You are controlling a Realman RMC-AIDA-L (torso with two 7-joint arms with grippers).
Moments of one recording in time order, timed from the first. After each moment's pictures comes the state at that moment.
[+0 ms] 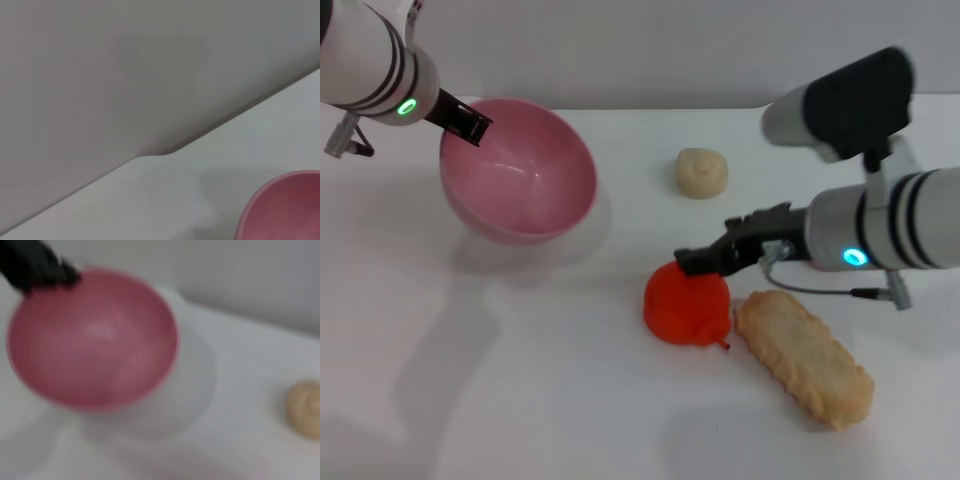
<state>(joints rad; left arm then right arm) -0.65 -2.06 1.57 1.45 -0.10 -1.28 0.11 0.38 2.08 -1.80 -1.46 0.66 0.98 -0.24</state>
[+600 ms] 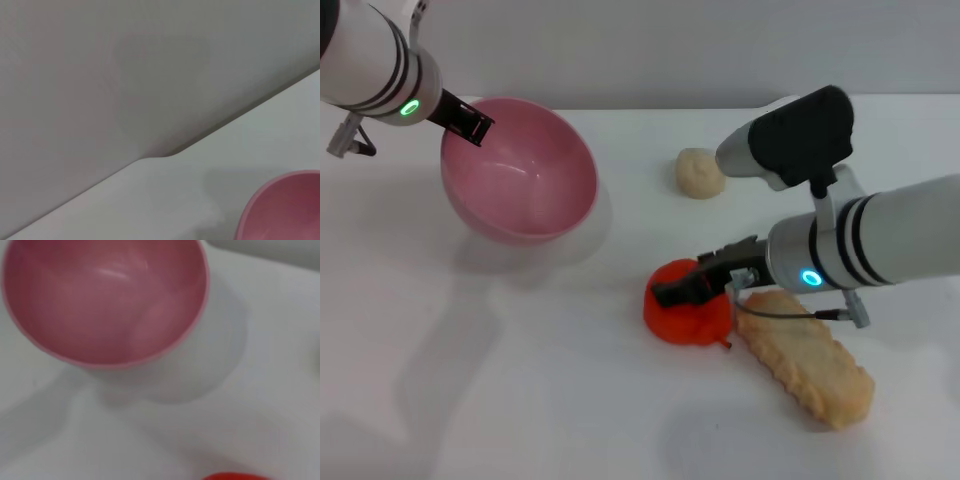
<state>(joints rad) -0.66 -2.06 1.58 1.45 -0.09 -1.27 0.11 0.49 2.08 -1.87 -1.24 0.74 0.91 -0.24</state>
